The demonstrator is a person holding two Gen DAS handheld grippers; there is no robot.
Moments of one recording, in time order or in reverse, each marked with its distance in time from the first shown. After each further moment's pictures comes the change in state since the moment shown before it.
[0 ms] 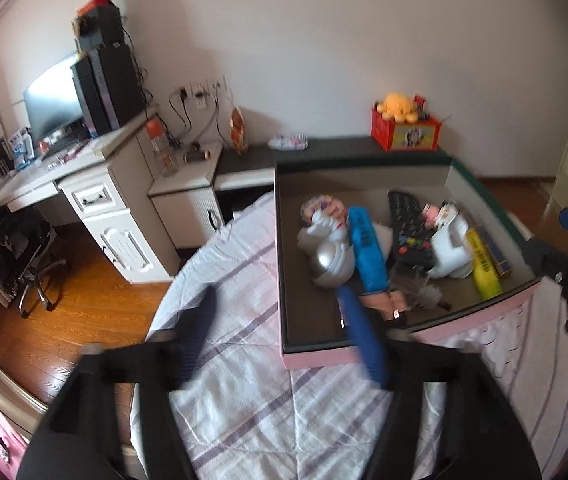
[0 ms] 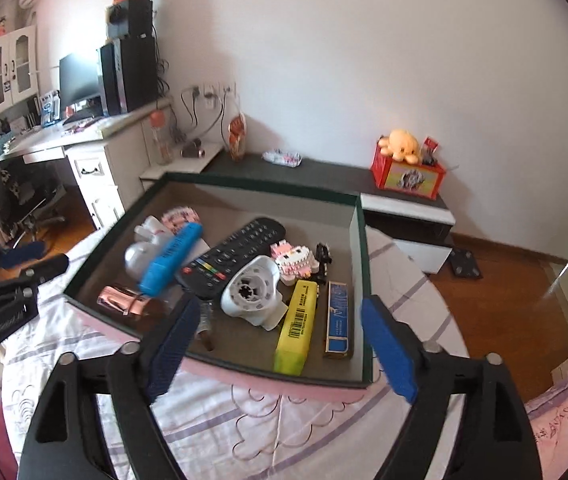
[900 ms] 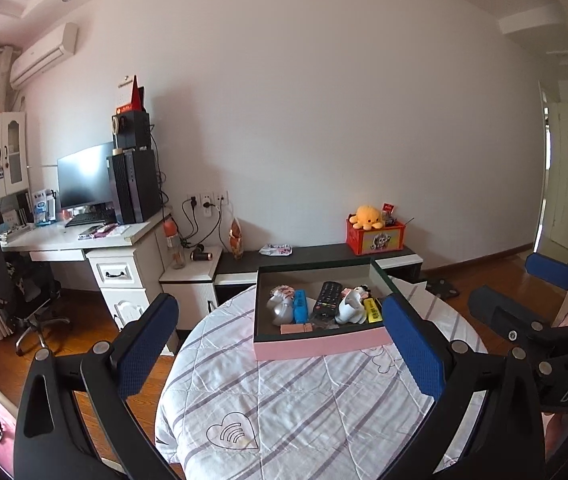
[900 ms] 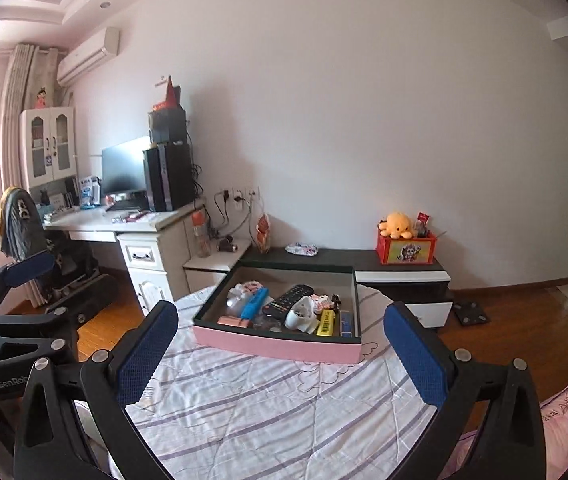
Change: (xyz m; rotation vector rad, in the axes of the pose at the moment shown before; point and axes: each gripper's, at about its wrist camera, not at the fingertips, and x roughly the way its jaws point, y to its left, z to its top) left arm -0.249 -0.023 -0.054 -0.027 -0.391 -0.020; right arm -0.229 0.032 -0.058 0.068 -0.356 0.069
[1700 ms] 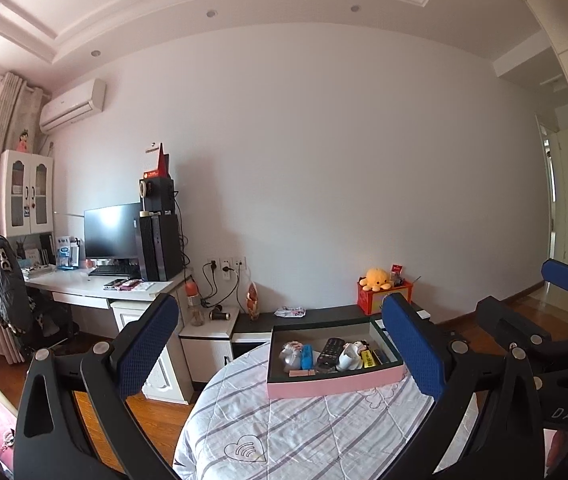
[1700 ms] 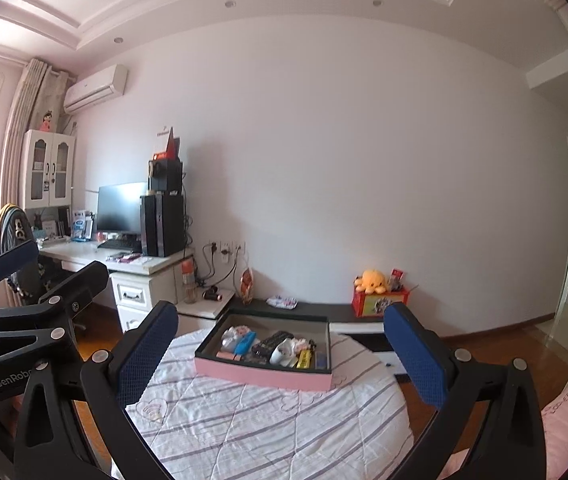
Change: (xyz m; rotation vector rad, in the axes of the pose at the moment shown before) left arm -0.114 -0.011 0.011 -0.003 -0.249 0.064; right arm -0.105 0.019 0.005 -0.058 -0.210 -0.094
